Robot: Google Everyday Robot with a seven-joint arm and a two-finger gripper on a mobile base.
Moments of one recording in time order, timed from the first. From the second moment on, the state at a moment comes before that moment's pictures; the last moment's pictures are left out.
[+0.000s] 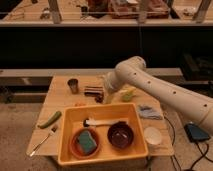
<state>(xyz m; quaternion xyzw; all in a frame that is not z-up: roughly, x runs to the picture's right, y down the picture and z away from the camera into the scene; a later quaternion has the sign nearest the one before) 0.012 0.011 0.762 -0.15 -0.25 -0.02 0.96</state>
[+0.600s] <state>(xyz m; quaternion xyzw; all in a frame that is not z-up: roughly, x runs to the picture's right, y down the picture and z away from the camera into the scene) 0.053 0.055 0.755 -0.16 -0.26 0.00 0.95</state>
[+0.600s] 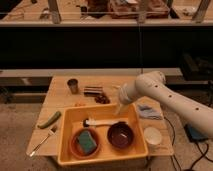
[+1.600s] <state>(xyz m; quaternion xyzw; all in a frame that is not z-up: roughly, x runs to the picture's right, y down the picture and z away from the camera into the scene) -0.008 0.080 0.759 -0.30 -0.25 0.02 0.92</state>
